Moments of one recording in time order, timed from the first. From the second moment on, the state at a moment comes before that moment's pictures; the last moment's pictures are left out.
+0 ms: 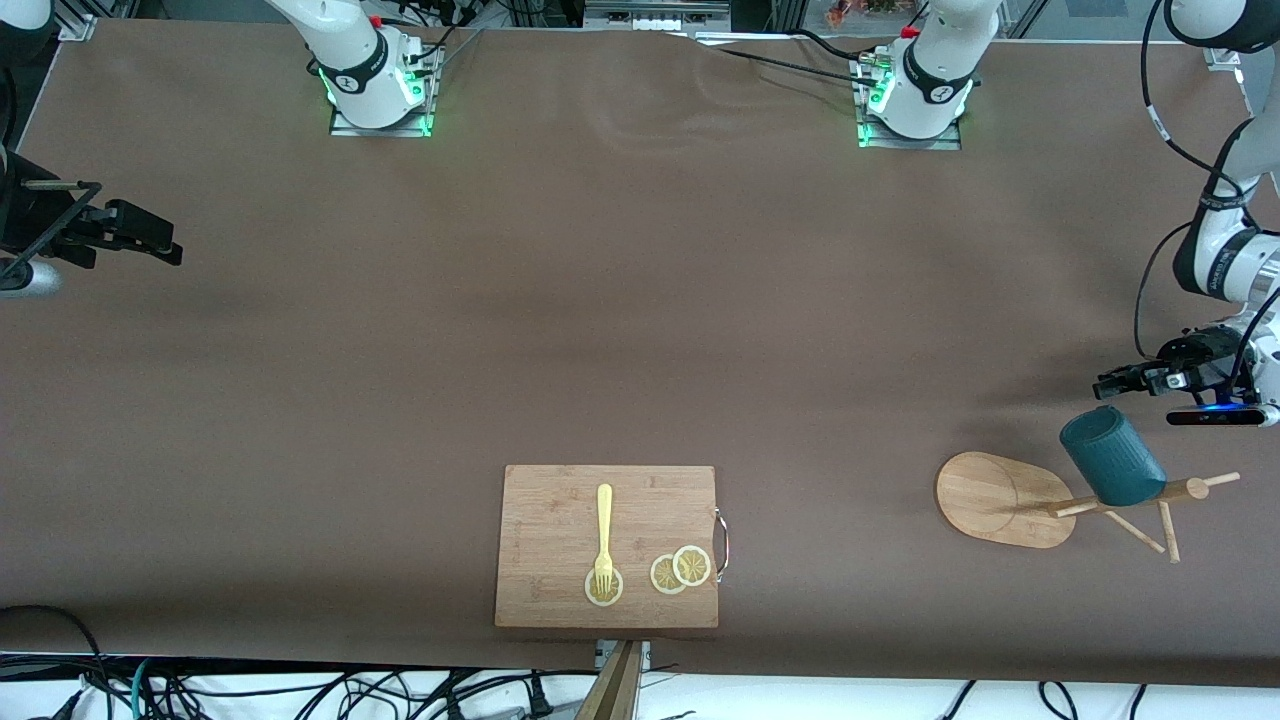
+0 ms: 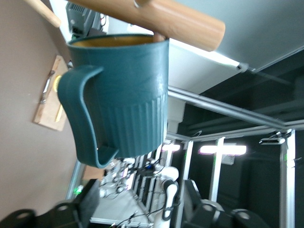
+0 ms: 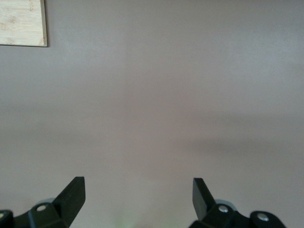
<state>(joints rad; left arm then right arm) 0.66 0.79 -0.05 -1.61 -1.44 1.25 0.55 0.04 0.10 -0.06 -1.51 0.02 1.52 -0.06</state>
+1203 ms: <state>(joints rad) 0.52 0.44 -0.07 -1.41 -0.51 1.20 0.53 0.04 0.10 -0.06 -1.51 0.02 1.52 -0.06</state>
